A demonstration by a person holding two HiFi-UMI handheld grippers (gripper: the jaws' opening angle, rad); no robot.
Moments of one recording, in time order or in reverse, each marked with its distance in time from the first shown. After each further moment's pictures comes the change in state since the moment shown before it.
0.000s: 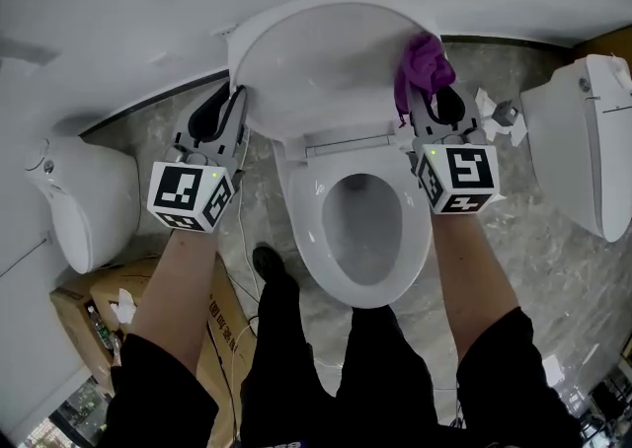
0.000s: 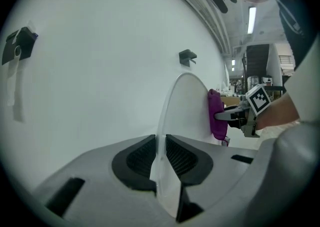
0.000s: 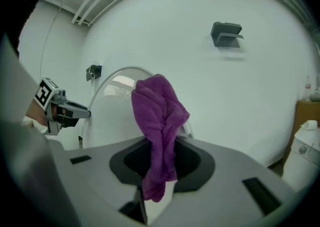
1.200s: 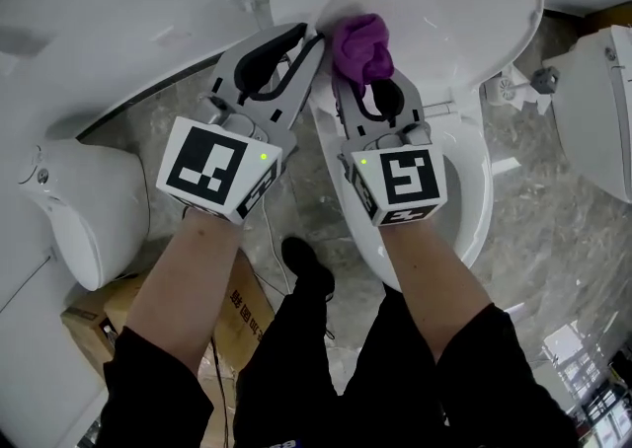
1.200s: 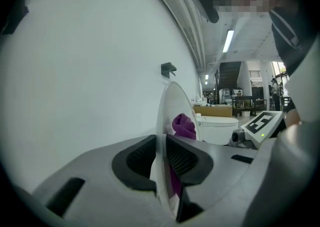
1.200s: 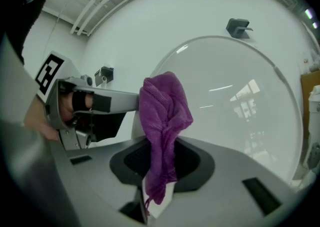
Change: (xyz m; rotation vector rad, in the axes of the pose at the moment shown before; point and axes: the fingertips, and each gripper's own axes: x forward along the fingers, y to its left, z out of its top) left arm -0.002 -0.010 0.012 0.053 -0.149 -0.310; right arm 0.061 0.213 -0.021 0.132 -0.104 0.041
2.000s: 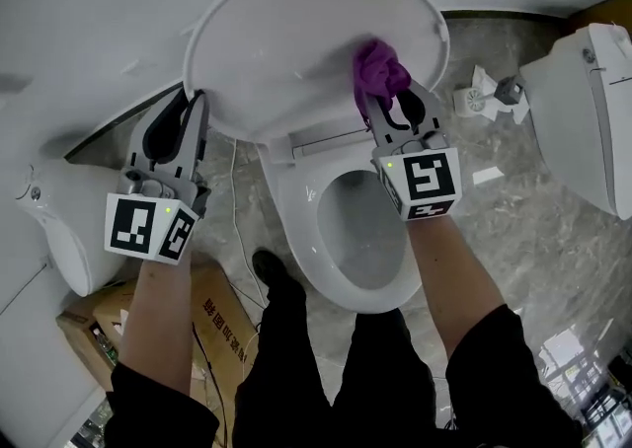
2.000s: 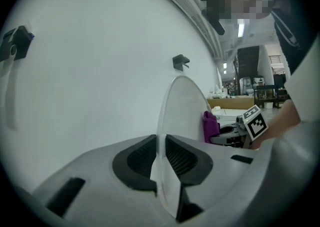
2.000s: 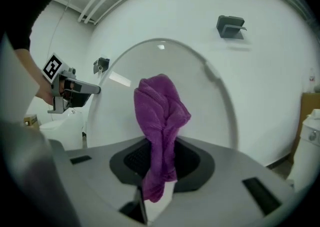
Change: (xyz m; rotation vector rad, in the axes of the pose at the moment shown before) left arm -0.006 0.009 -0.007 -0.006 0.089 0.249; right arm -0.050 -0.174 -0.019 -0.156 0.098 0.004
